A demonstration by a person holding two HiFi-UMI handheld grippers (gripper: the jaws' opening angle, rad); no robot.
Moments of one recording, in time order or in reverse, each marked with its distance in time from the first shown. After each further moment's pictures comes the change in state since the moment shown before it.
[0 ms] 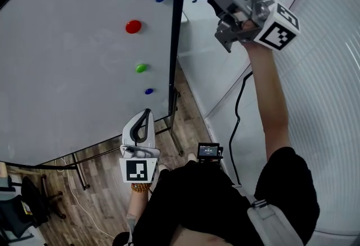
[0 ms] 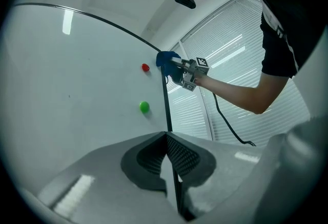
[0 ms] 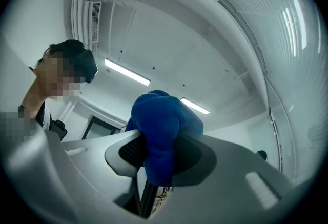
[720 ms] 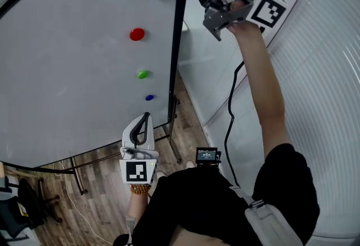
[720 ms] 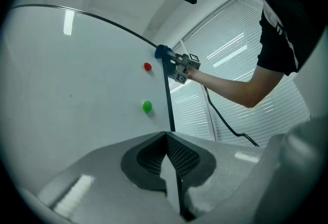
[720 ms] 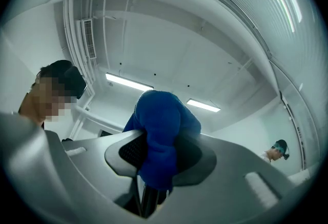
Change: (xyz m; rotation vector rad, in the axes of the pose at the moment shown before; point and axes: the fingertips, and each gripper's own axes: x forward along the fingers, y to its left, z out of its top) left arm 0.005 -0.004 -0.032 0.011 0.035 0.034; right arm 0.024 -0.017 0.005 0.144 -0.065 0.117
